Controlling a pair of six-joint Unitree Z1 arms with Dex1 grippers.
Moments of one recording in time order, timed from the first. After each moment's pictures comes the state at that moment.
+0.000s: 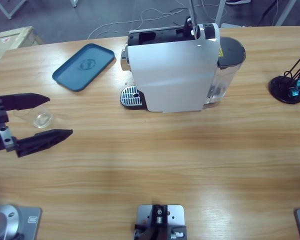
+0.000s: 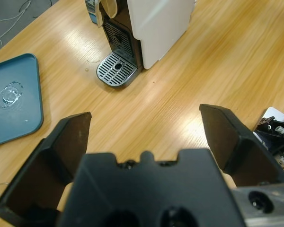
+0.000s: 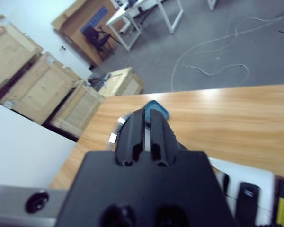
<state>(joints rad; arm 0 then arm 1) -1.01 1.04 -0.67 0.24 0.10 0.02 0.74 1.62 -1.10 -0.33 -0.09 0.60</state>
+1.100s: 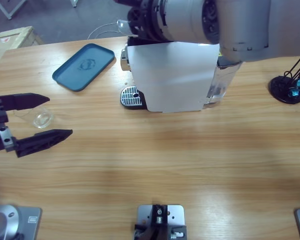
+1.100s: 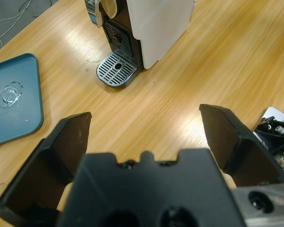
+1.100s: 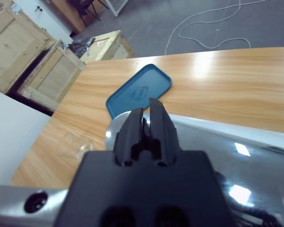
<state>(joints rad) -1.01 1.03 -0.67 0.24 0.10 0.02 0.91 1.89 -1.18 -0.33 -0.22 0.60</state>
